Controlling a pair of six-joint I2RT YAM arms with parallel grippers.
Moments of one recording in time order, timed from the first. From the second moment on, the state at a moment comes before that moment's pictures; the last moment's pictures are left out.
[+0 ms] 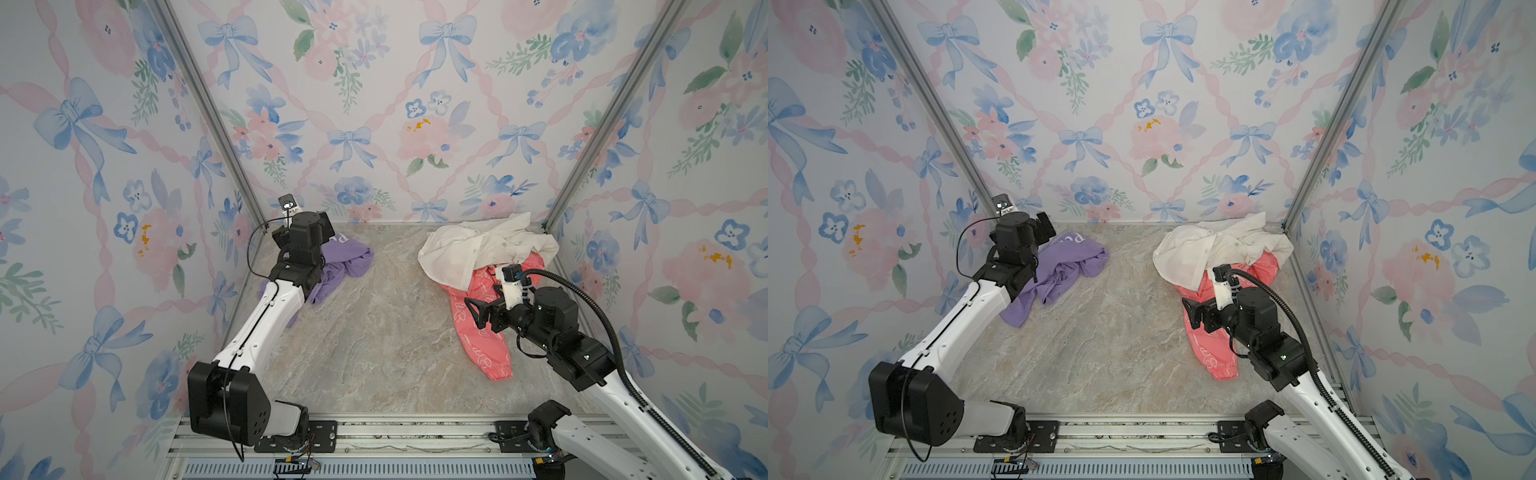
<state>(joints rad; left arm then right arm) -0.21 1.31 1.18 -0.09 -0.57 -0.30 0.49 0.76 0.78 -0.39 -0.05 0.11</state>
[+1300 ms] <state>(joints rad) -0.16 1.28 0.09 1.19 -0.44 -0.03 0.01 1.31 0.26 0.67 0.07 0.07</state>
